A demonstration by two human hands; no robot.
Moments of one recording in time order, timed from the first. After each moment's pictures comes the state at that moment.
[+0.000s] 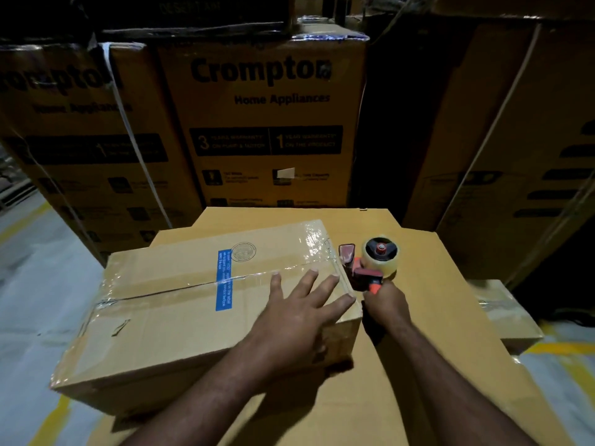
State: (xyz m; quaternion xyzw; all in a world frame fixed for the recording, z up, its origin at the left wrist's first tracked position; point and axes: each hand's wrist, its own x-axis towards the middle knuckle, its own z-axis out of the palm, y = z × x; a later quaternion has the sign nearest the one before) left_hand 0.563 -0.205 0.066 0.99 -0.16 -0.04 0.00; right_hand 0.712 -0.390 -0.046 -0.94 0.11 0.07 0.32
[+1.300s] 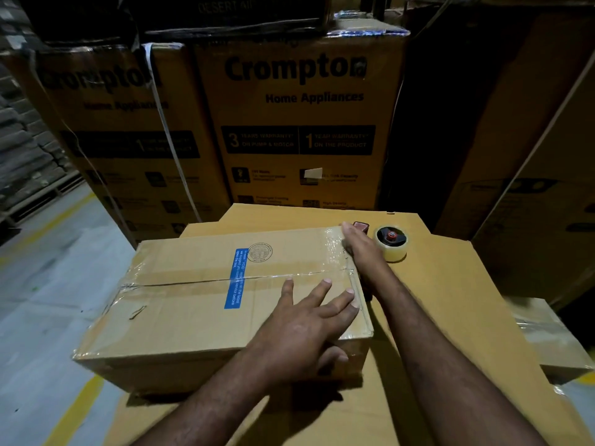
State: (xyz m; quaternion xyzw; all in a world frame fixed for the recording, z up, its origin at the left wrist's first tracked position) left_hand 0.549 -0.191 0.074 0.98 -0.17 -0.05 0.02; right_hand 0.745 -0.301 0.030 -0.72 -0.10 0.16 0.66
